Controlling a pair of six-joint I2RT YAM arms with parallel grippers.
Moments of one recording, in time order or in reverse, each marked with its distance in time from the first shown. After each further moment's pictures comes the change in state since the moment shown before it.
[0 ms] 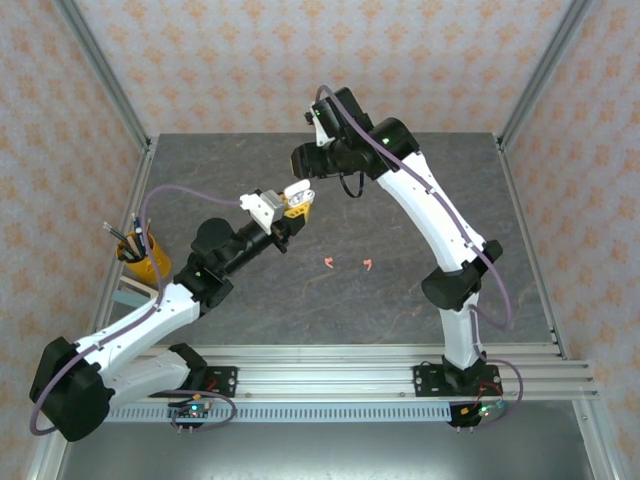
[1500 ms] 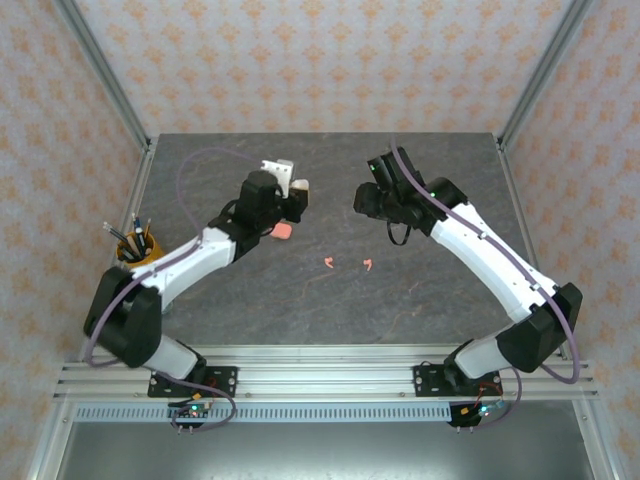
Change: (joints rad) left arm 0.115 0.492 0.402 -0.490 -0.175 -0.315; right arm -0.115 -0.568 -1.022 0.388 0.188 0.293
